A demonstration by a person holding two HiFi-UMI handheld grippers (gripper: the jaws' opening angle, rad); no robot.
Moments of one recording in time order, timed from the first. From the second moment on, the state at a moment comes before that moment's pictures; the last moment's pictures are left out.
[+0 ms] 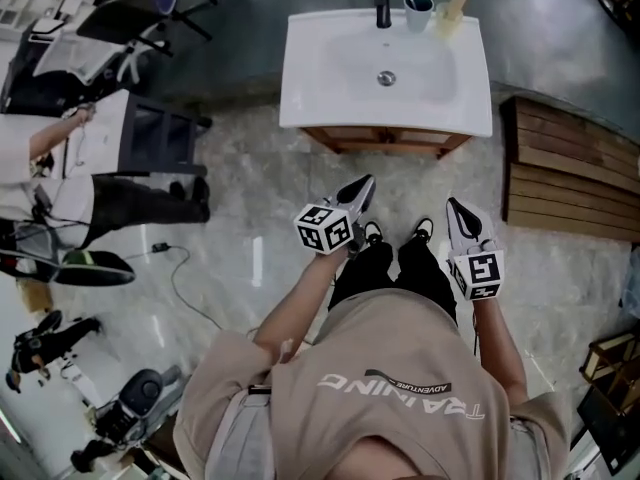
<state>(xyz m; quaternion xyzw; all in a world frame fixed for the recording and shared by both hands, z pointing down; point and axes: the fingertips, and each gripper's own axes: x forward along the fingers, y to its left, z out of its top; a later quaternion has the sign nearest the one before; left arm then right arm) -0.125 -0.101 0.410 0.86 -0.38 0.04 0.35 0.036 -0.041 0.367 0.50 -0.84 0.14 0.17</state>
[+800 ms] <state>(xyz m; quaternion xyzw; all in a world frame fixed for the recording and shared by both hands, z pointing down) -0.108 -0.139 0.613 0.77 -0.43 -0.01 0.48 0.039 -0.085 0.519 0.44 -0.86 0.15 0.20</state>
